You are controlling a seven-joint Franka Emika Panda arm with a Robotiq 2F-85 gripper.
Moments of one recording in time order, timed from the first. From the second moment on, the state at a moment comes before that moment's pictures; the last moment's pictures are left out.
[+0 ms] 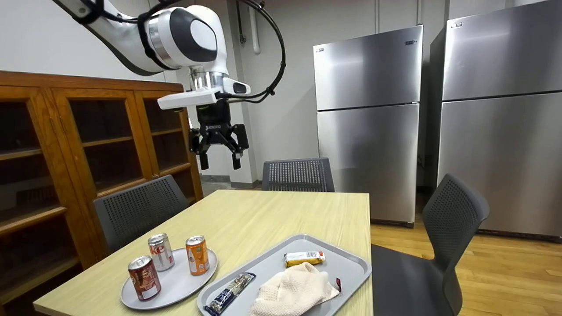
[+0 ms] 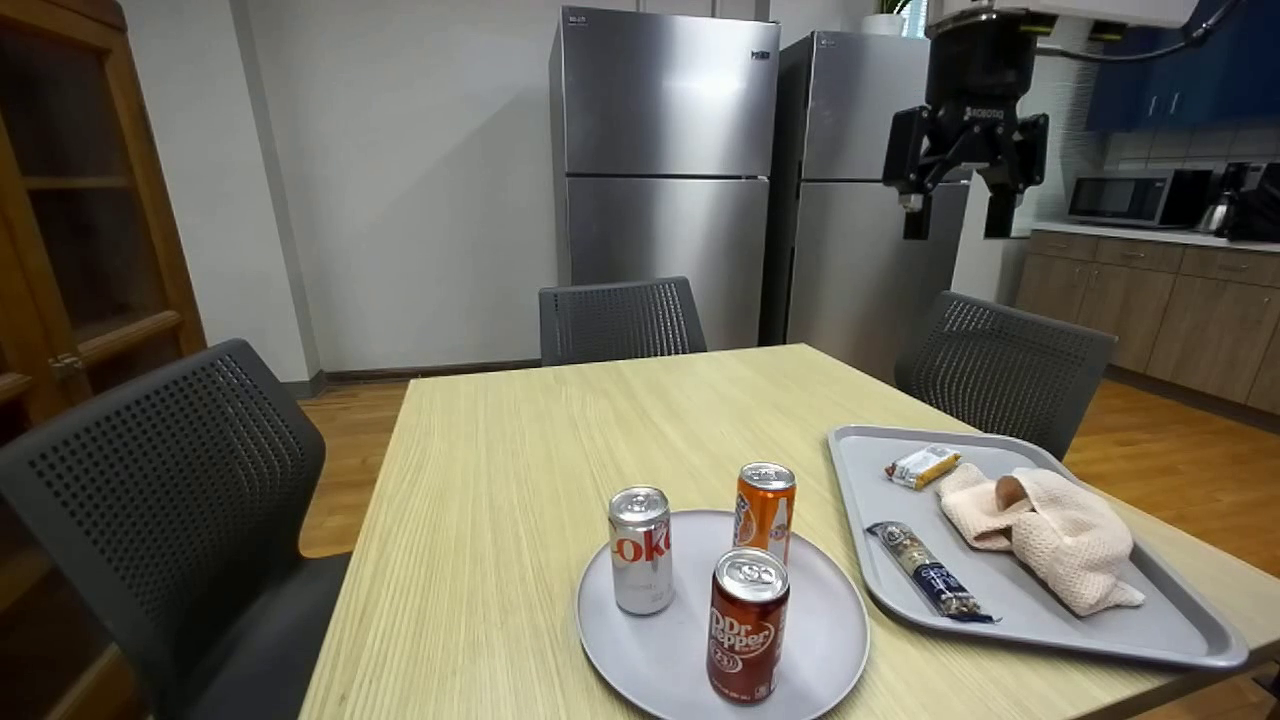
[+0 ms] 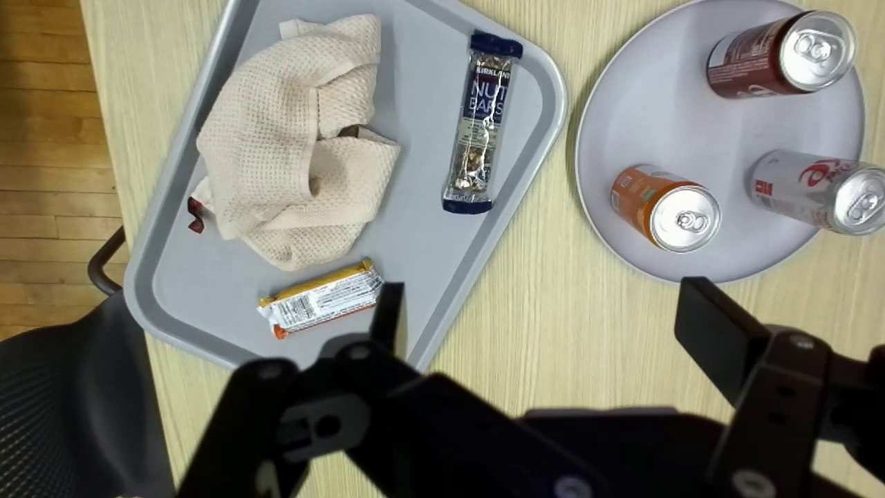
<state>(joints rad) 0.02 -0.20 -0.05 -2.28 -0.03 2.01 -0.04</state>
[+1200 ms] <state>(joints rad) -0.07 -0.06 -0.08 -2.35 -0.12 2.16 0.28</state>
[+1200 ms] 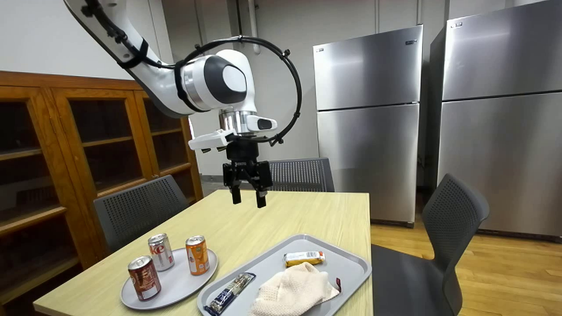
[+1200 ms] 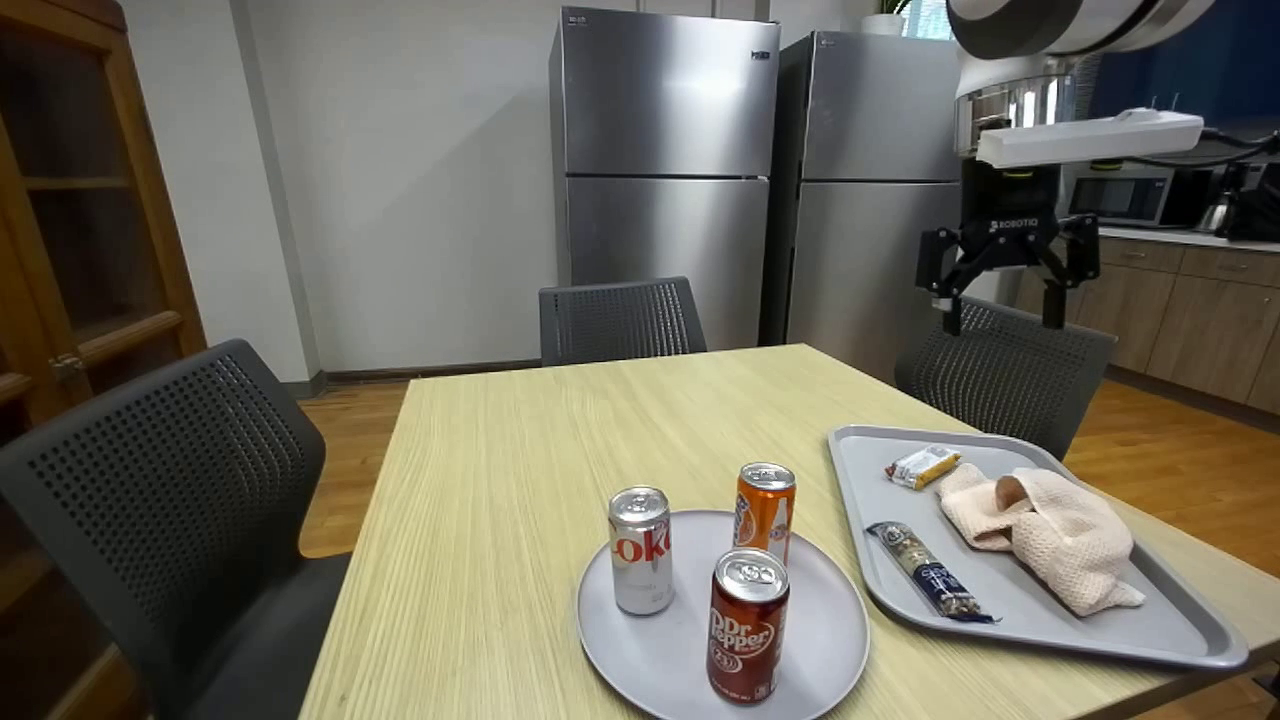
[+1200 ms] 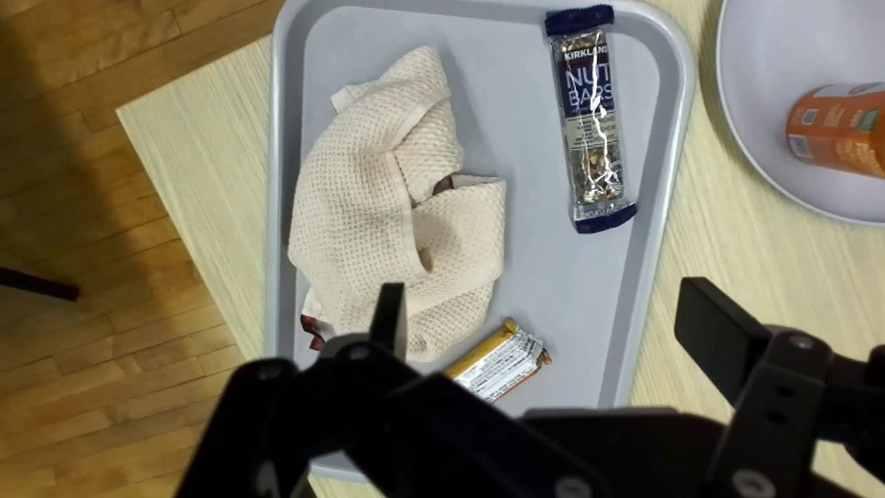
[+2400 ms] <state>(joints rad) -0.09 0.10 -0.16 -2.40 -0.15 2.29 0.54</state>
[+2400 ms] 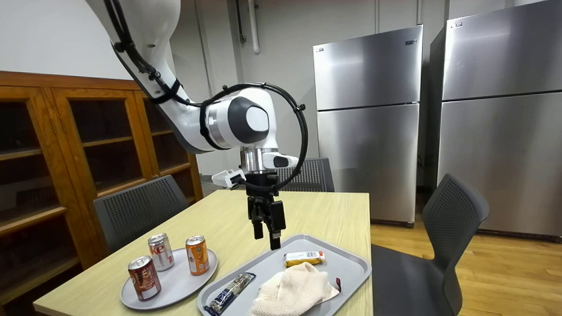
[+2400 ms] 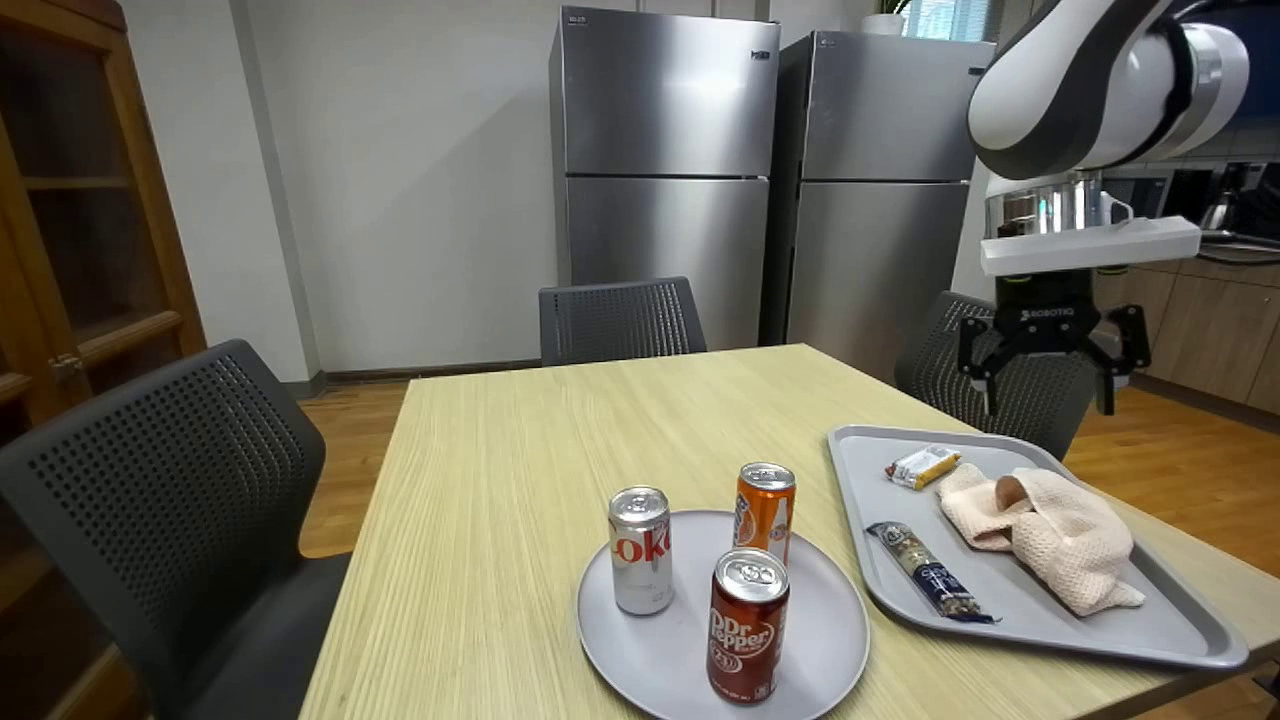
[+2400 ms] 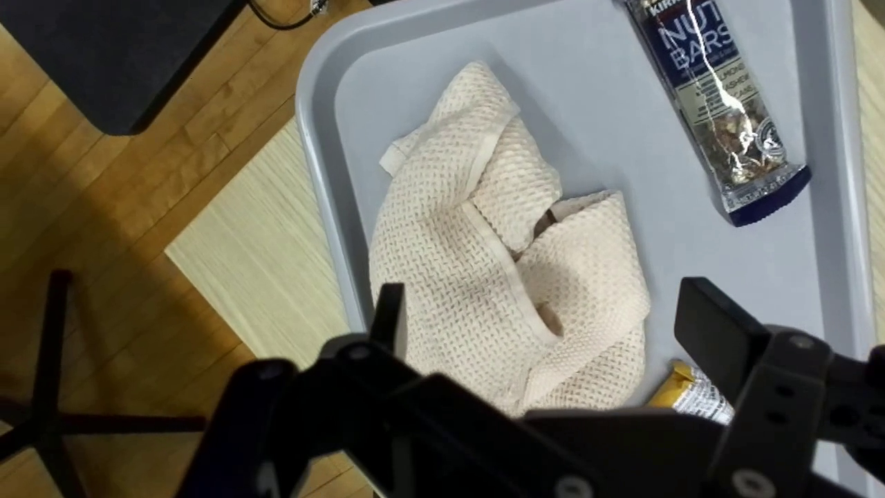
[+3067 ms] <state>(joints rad) -0.09 0.26 -0.20 -2.38 -0.14 2.43 0.65</state>
